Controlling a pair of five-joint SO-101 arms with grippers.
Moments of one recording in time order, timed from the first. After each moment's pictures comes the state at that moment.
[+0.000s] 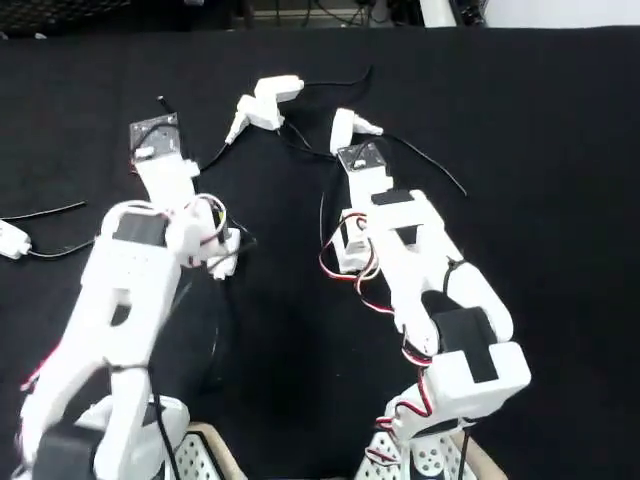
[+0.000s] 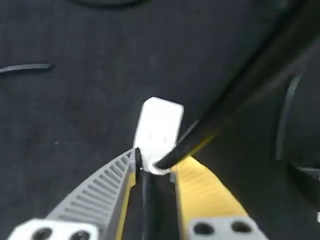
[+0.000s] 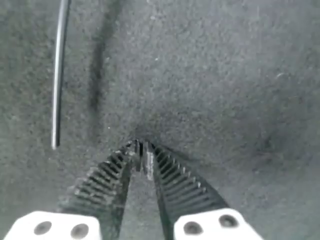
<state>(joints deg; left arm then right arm) 4.5 -27.0 36.4 62.2 20.5 -10.8 7.6 32.6 53.1 2.5</state>
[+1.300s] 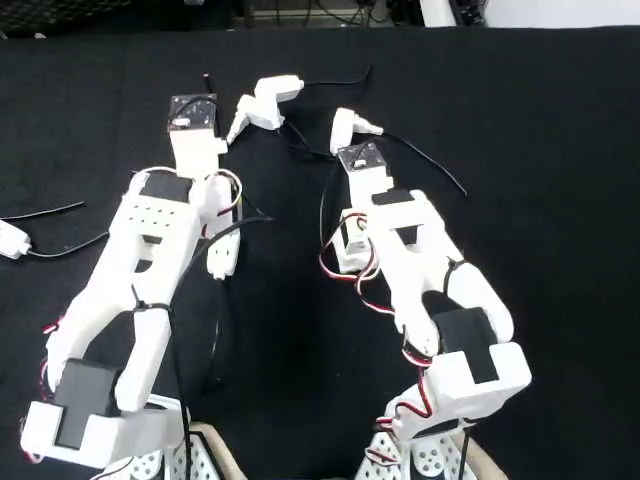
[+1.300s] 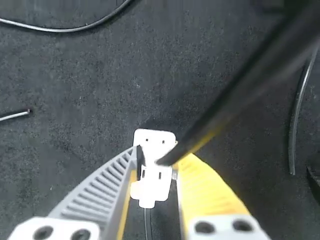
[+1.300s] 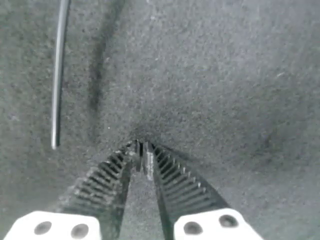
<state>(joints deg) 5.9 -9.6 25.5 57.4 12.1 -10.8 7.7 32.6 53.1 2.5</state>
